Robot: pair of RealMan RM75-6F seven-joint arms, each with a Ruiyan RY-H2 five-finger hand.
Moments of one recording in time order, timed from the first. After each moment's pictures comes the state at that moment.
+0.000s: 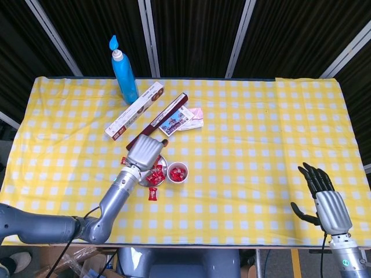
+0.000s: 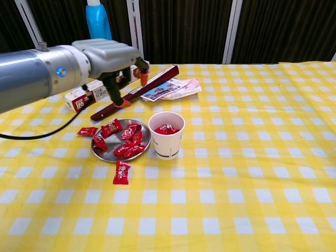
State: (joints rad) left arm -1.06 -1.53 -0.14 -1.66 0.68 1.14 0.85; right arm 0.12 -1.12 0.03 -1.68 -1.59 1.47 0.19
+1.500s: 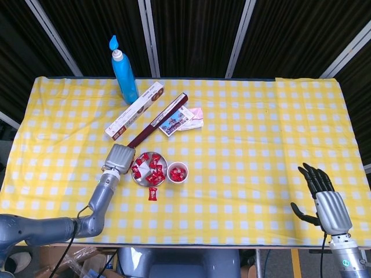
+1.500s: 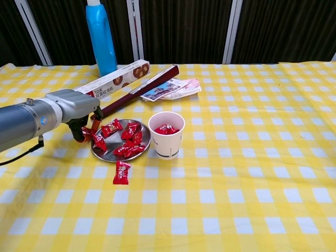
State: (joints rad) left arm -0.95 -1.68 -0.07 -1.33 0.59 1.00 0.85; right arm 0.11 -1.12 0.02 -1.68 -1.59 1.47 0.20
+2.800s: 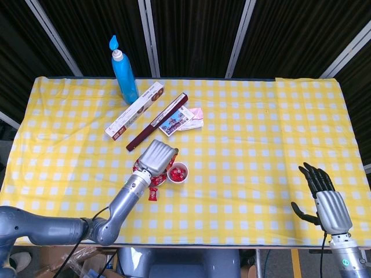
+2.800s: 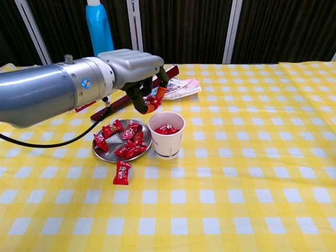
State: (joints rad) left arm -1.06 -1.65 -0.21 -1.60 0.76 1.06 0.83; right arm 0.11 -1.12 0.03 -1.68 -1.58 1.47 0.19
